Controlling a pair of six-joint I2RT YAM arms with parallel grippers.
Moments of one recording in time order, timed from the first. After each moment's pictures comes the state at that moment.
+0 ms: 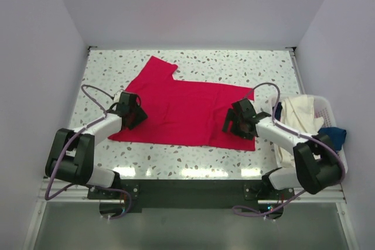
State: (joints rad) left arm -0.23 1.44 0.66 -0.21 -0.15 -0.86; right arm 0.45 1.42 0.71 -0.40 0.17 0.72
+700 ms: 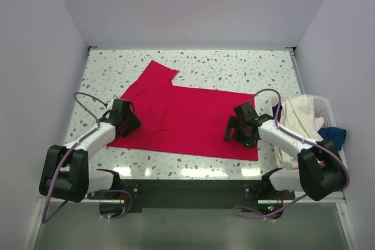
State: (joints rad) left arm -0.19 1.28 0.56 -0.28 -0.17 -0.81; right arm 0.44 1.28 0.63 -0.57 0.09 0.75
